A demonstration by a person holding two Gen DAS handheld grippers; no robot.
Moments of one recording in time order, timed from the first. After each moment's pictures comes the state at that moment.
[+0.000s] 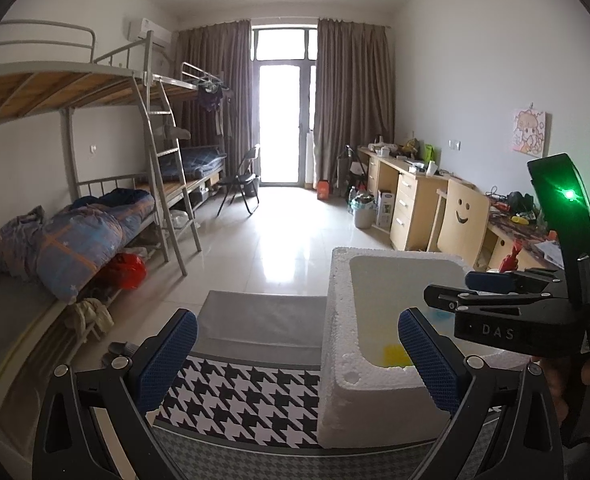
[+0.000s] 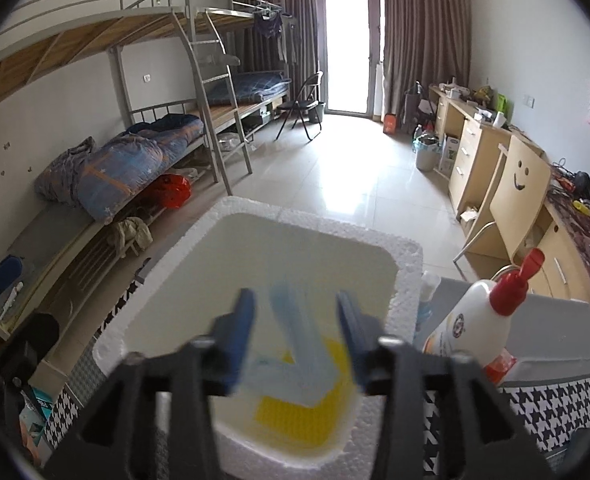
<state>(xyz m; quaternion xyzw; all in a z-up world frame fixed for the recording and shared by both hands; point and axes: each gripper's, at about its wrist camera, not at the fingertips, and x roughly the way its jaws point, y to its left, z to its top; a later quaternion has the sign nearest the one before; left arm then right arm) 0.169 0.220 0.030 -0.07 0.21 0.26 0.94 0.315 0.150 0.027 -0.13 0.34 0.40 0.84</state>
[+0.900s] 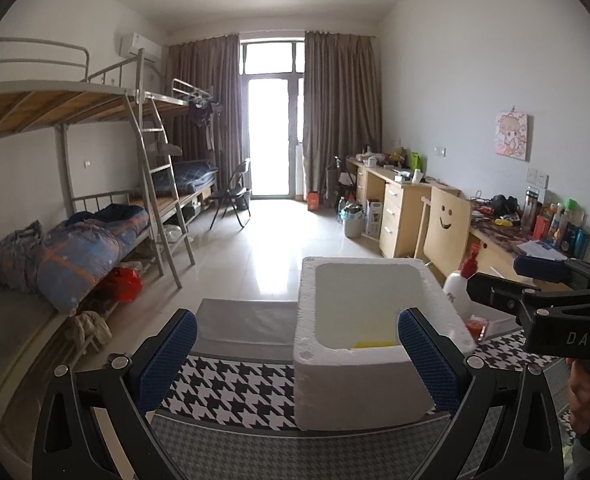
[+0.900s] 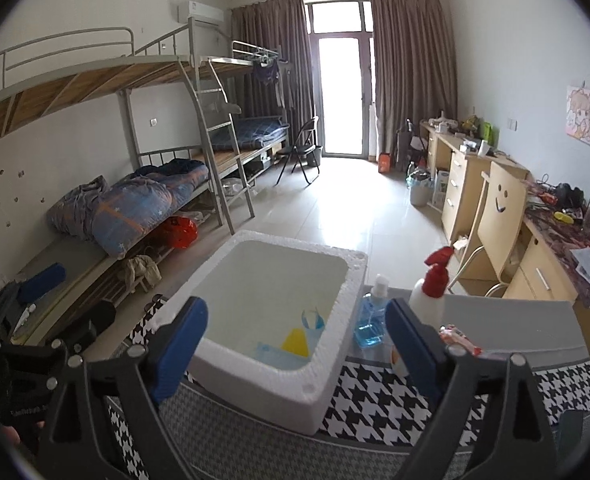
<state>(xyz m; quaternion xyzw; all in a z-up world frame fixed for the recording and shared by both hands) 0.139 0.180 0.052 -0.05 0.20 0.24 0.95 0.275 0.080 0.070 -0.08 0.27 0.41 0.87</state>
